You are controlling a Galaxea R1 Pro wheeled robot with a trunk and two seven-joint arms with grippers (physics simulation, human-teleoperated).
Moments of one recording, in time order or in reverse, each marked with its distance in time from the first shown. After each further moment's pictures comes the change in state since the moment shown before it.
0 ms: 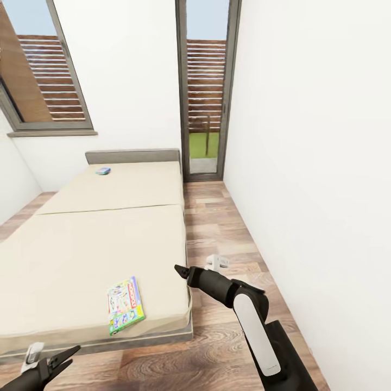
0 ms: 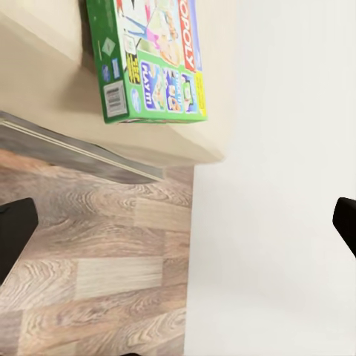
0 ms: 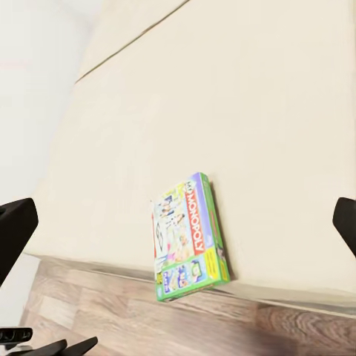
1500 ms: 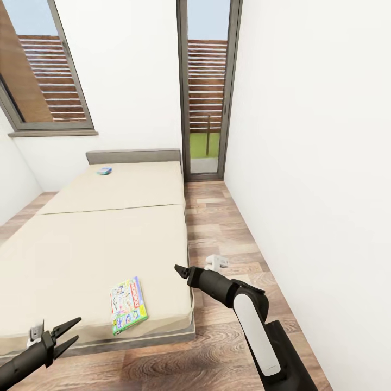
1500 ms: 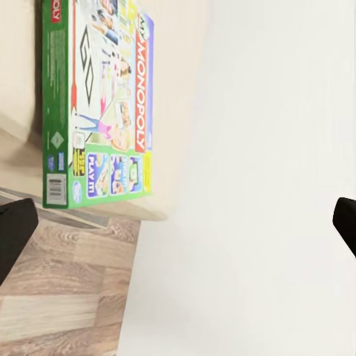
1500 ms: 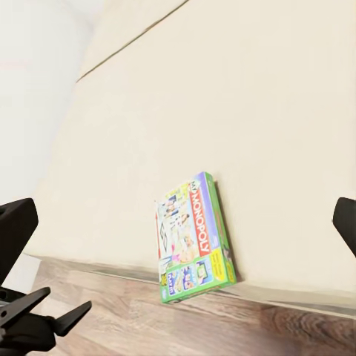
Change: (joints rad) left arm -0.120 0.001 0.092 0.044 0.012 0.193 0.009; right arm 0.000 0.000 -0.001 0.002 0.000 0.000 0.000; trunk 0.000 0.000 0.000
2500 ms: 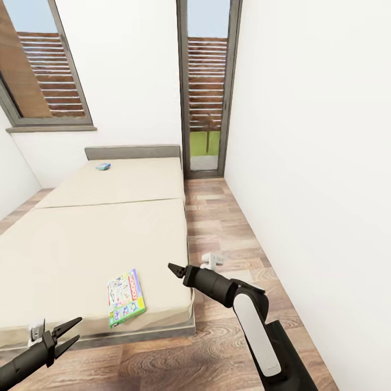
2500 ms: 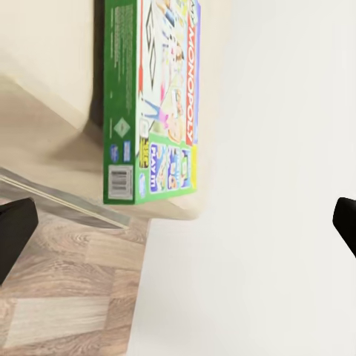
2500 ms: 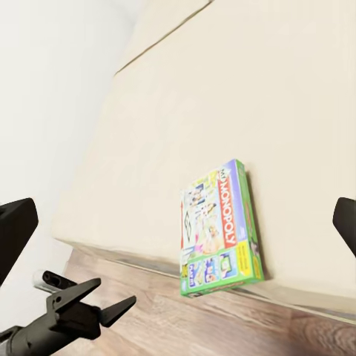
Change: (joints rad) left arm 0.000 -0.006 0.004 0.001 0.002 -0.001 0.001; right arm 0.000 0.000 0.007 -0.012 -0.009 0.000 0.117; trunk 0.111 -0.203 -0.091
